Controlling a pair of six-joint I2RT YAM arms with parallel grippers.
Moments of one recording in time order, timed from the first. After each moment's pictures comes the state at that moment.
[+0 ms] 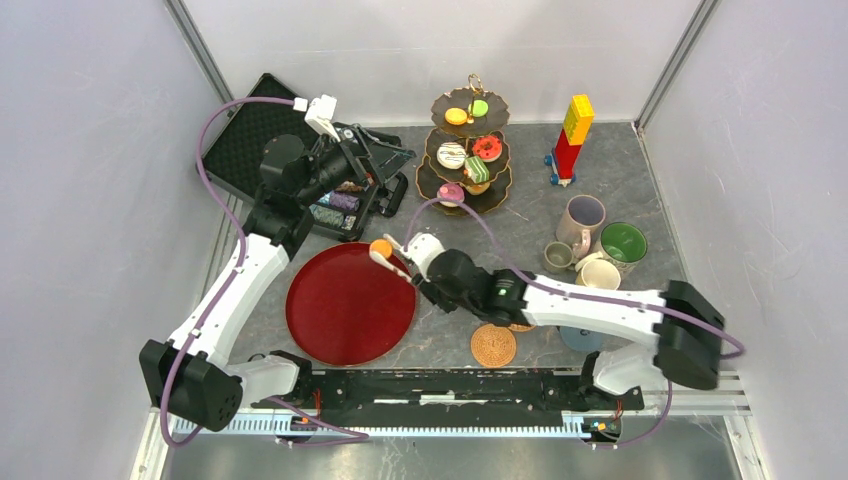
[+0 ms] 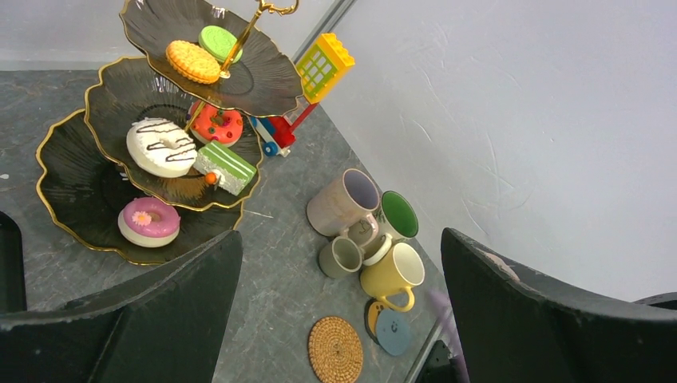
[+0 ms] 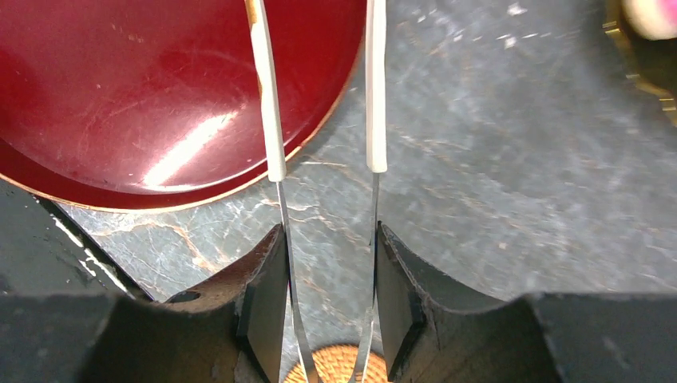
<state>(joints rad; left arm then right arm) -0.33 1.20 1.14 0.08 0.50 -0.66 1.16 1.46 0.97 -0.29 0.29 0.14</state>
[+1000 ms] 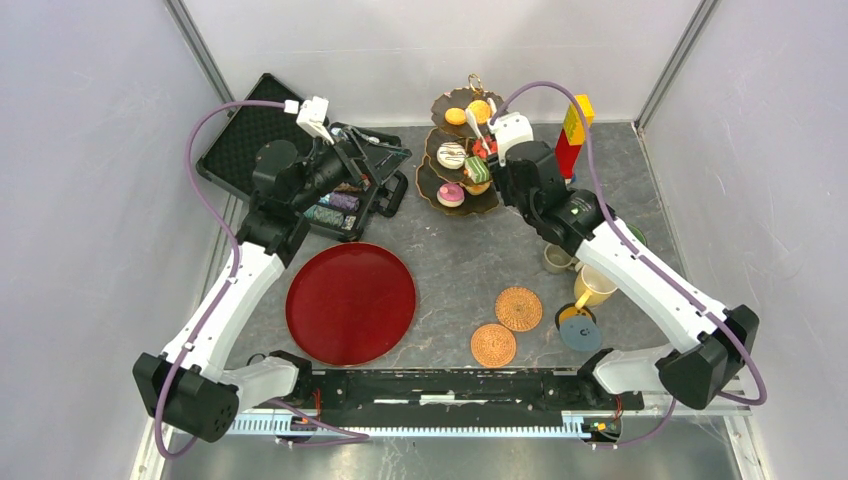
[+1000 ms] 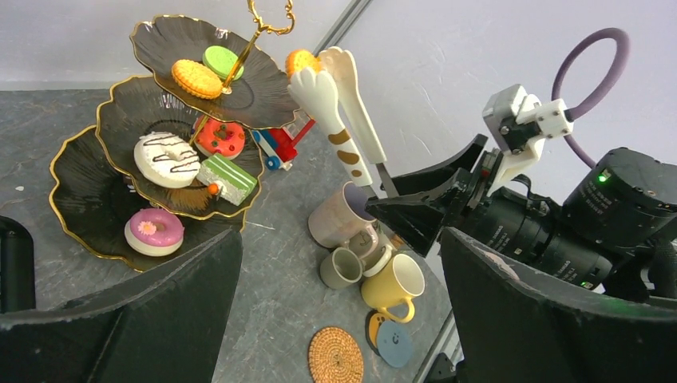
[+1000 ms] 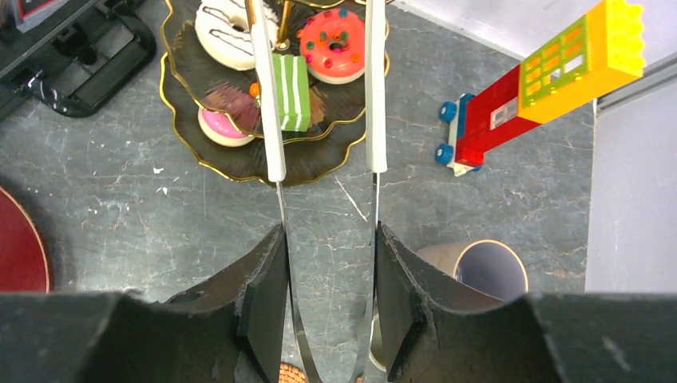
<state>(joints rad) -0.34 1.14 1.13 0.08 0.45 -0.66 0.67 1.31 1.34 -0.50 0.48 -0.03</state>
